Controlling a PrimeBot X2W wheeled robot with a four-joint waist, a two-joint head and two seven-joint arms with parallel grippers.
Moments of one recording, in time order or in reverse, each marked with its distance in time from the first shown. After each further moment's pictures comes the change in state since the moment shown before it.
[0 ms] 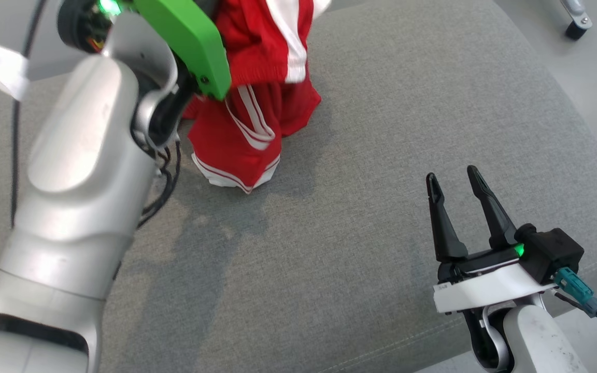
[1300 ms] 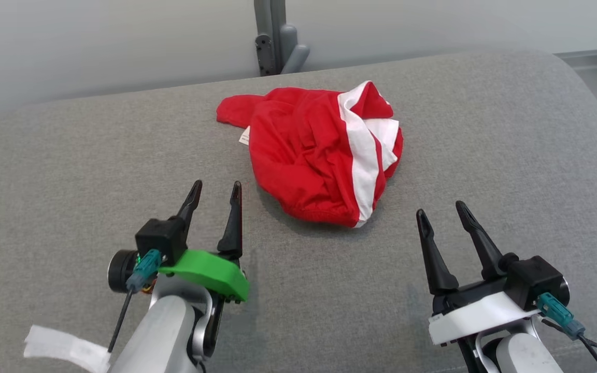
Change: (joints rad) left arm 0.735 -0.092 0.082 -0.105 0.223 0.182 -0.481; right arm 0.075 0.001 0.014 0.036 -0.045 0.000 0.000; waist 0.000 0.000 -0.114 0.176
